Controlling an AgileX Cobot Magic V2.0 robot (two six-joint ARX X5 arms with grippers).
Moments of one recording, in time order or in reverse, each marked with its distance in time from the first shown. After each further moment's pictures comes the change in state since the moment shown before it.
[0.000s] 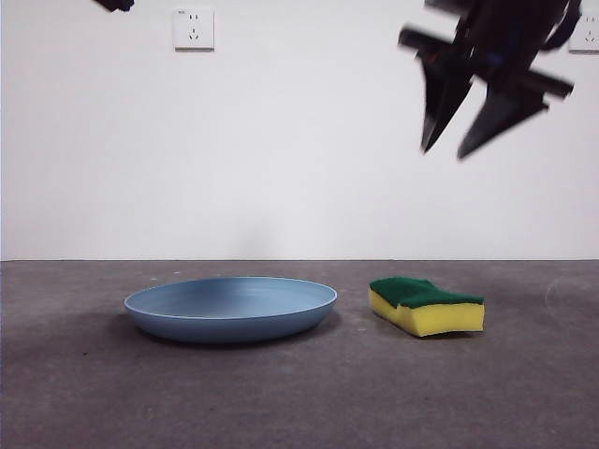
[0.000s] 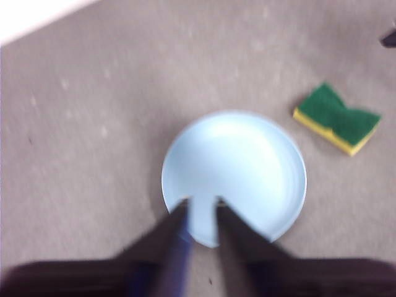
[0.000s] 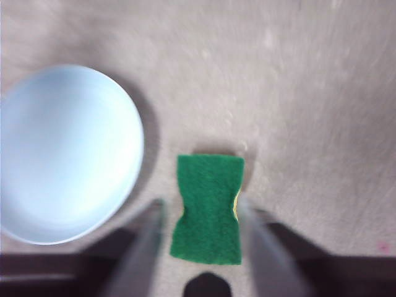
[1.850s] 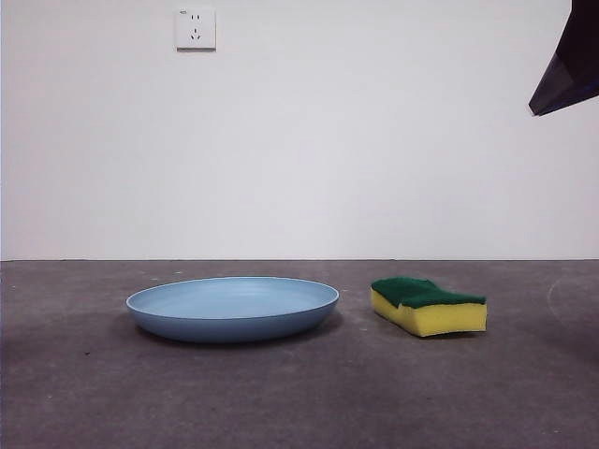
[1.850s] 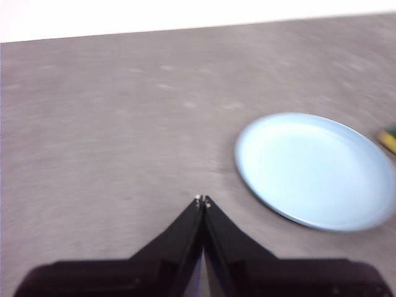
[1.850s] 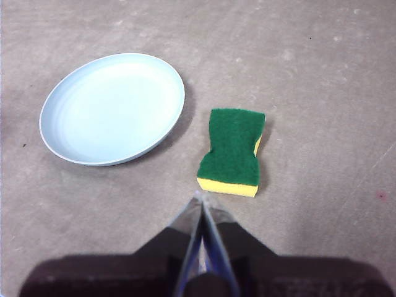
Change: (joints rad) left arm 0.212 -0.776 -0.766 0.277 -0.062 -0.130; right arm 0.180 -0.722 -0.608 0.176 0.135 0.005
